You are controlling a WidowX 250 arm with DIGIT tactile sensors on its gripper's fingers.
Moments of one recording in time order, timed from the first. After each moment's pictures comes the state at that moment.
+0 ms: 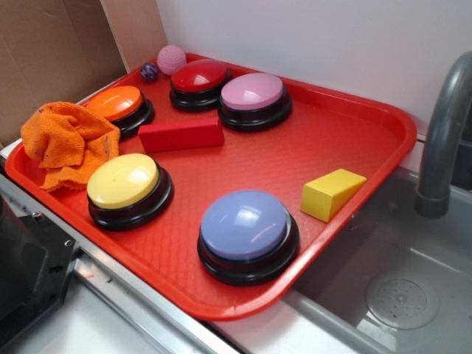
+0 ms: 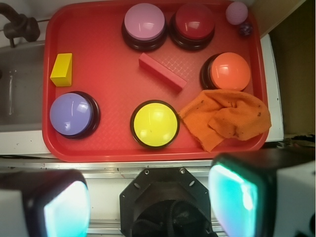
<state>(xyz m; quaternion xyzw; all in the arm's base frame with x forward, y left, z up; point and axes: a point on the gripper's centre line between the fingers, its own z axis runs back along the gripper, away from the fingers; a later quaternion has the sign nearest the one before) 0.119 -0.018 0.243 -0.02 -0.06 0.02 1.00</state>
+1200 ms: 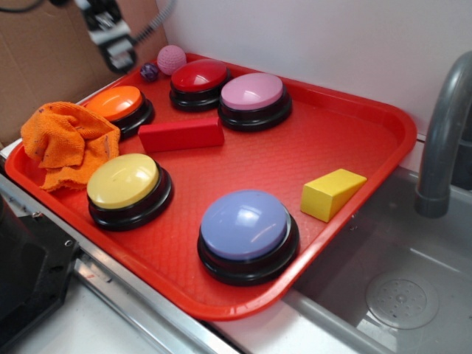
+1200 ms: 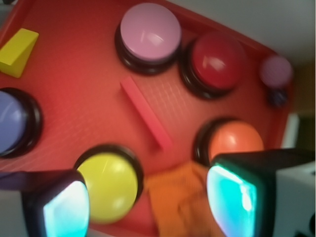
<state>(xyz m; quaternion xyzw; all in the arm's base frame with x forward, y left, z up) 0.219 0.021 0.131 0.03 -0.06 -0.21 0.97</state>
